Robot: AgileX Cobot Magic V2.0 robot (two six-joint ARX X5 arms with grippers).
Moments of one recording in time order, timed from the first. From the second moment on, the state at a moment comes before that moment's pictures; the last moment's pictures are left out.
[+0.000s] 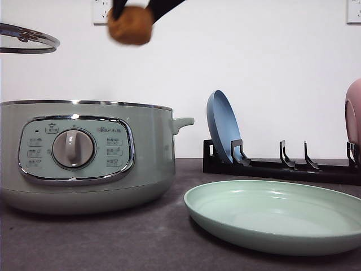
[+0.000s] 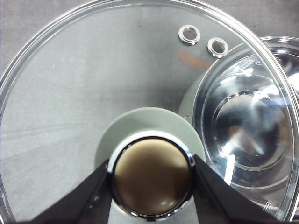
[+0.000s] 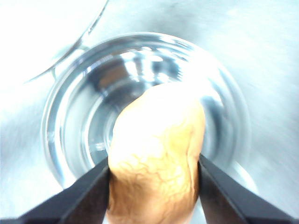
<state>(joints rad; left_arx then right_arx) 0.01 1.41 1.77 -1.34 0.00 0.03 0.77 1.88 2.19 -1.16 -0.08 0.00</state>
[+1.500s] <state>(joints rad) -0.22 1.41 1.77 -1.33 0.06 0.03 0.55 1.16 0.65 -0.33 -0.21 0.19</state>
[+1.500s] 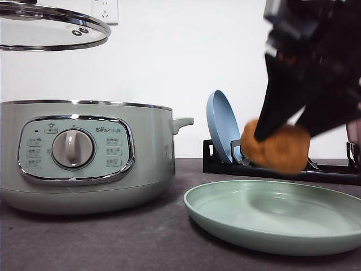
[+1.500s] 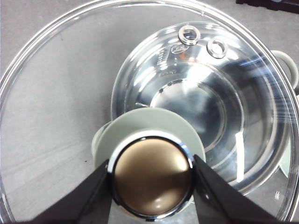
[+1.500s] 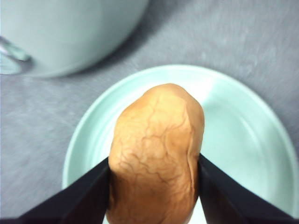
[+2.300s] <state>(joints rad) -0.26 1.41 1.77 -1.33 0.06 0.03 0.55 1.30 0.61 -0.24 -0.21 0.24</state>
